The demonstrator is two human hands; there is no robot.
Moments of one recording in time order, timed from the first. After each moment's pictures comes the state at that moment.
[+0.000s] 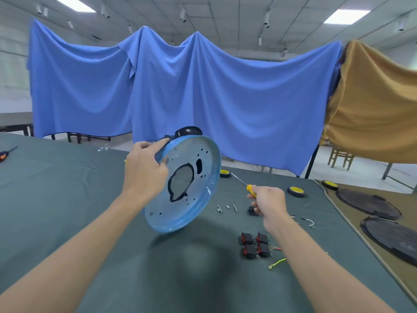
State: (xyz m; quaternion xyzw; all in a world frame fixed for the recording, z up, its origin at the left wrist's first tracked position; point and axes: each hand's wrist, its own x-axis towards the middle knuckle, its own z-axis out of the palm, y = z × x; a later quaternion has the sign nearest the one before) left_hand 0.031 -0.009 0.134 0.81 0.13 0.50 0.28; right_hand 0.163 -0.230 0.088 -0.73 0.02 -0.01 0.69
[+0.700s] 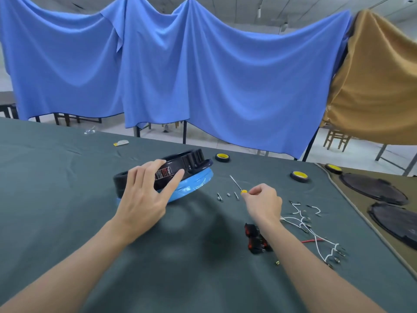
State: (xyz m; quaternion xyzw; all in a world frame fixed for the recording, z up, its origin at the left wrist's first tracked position) left_hand 0.060 0.021 0.033 0.83 -0.04 0.54 -0.14; right_hand 0.190 -0.212 0.034 -0.87 0.02 -0.09 0.48
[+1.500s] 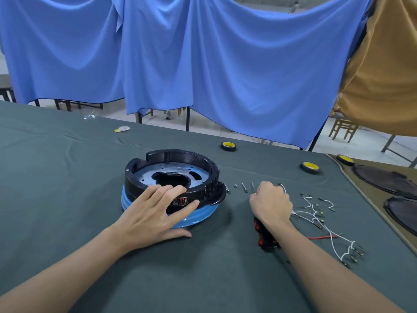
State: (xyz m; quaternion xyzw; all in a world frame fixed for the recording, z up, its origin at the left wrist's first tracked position) left_hand 0.063 0.038 -0.014 0.85 -0.21 0.45 -0.20; right_hand 0.211 -0.205 0.004 -0.98 -0.03 -0.14 0.17
